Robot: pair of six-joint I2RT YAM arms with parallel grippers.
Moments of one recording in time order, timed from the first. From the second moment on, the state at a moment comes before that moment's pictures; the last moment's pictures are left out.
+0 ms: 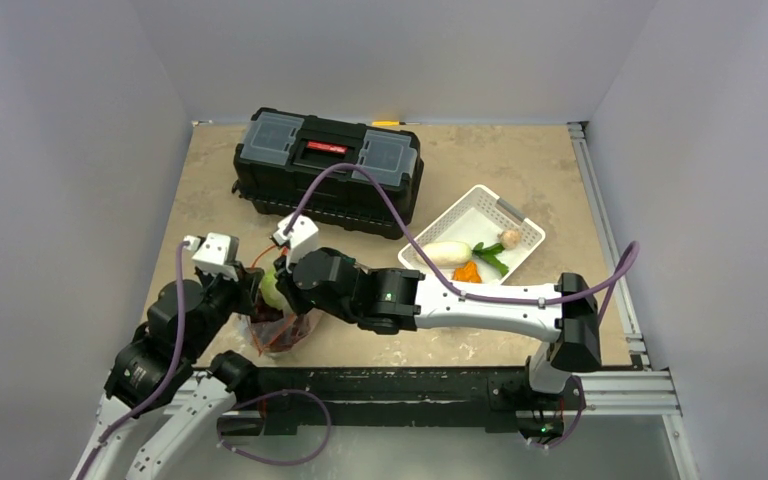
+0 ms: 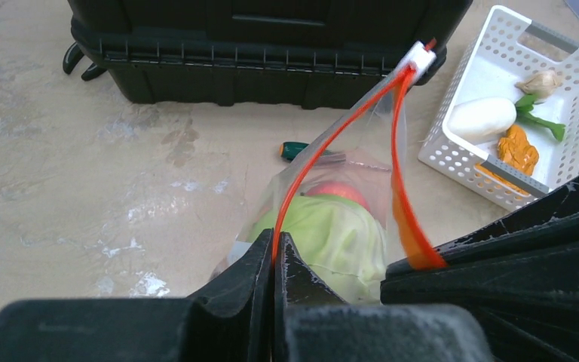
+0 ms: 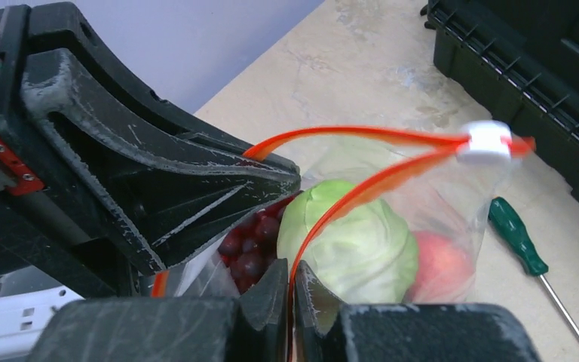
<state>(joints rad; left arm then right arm) -0.53 0.31 0.80 -0.81 -0.21 -0.22 1.39 1.70 1.56 -0.28 0.40 0.44</state>
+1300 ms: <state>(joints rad) -0.53 0.44 0.80 -0.80 -0.22 -0.22 0.82 1.11 0.91 -0.49 0.71 0.64</state>
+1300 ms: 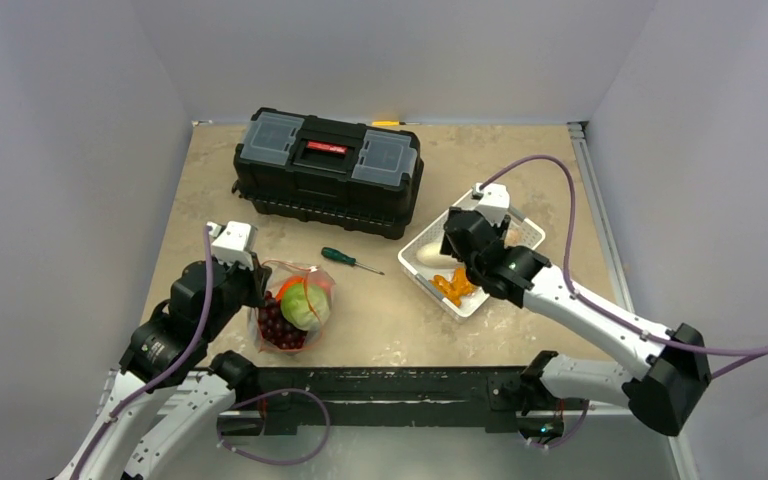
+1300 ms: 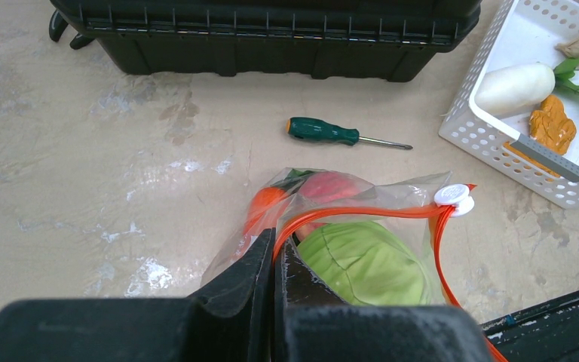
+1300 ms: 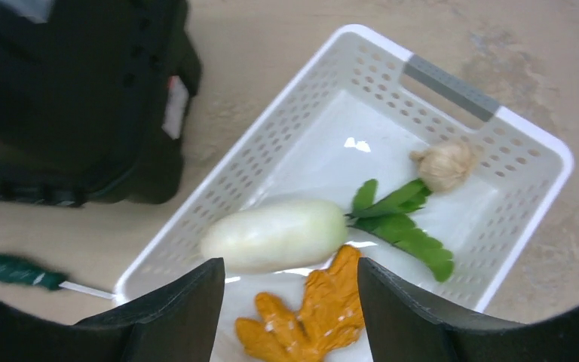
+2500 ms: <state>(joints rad) -0.53 0.44 0.80 -0.80 -0.24 -0.22 0.40 1.87 1.15 -0.59 1.00 0.57</state>
